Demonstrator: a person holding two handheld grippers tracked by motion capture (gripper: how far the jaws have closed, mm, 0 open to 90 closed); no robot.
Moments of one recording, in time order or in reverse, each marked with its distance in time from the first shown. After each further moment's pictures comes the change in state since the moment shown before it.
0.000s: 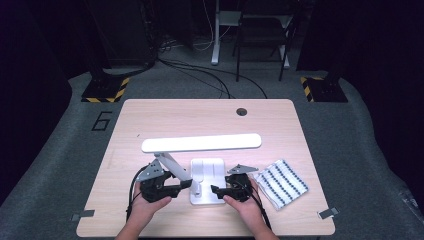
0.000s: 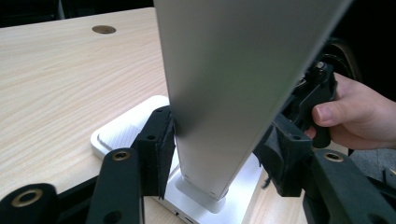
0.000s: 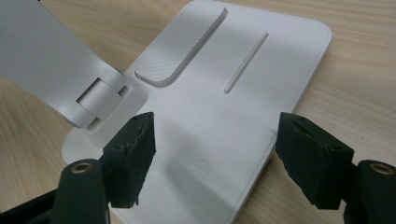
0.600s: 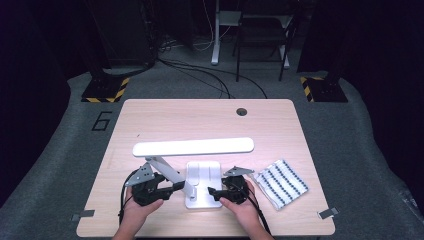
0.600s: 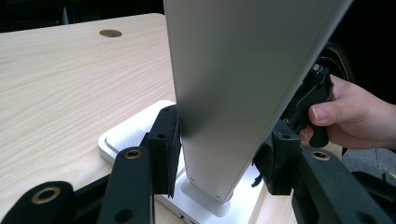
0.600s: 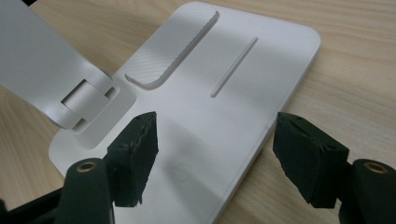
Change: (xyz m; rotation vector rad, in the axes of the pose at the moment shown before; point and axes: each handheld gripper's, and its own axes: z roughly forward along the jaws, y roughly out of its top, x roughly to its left) left arm 0.003 -0.009 -0.021 -0.028 0.007 0.000; right arm 0.011 -0.002 0.004 0.003 -0.007 -0.019
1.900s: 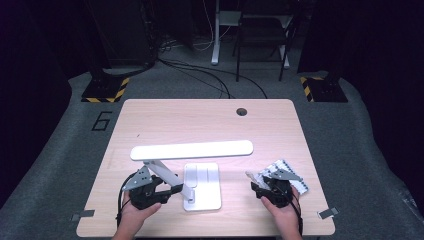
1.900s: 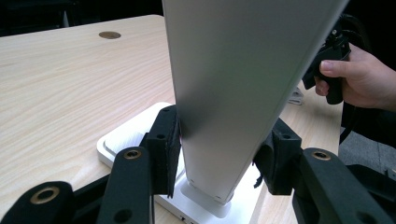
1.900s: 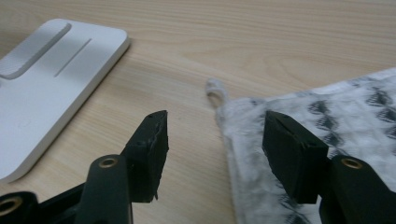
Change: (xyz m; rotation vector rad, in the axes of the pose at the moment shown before) left arm -0.004 -0.004 -0.007 0.001 0.003 0.029; right arm -0.074 -0.033 -0.091 -0.093 -0.245 0.064
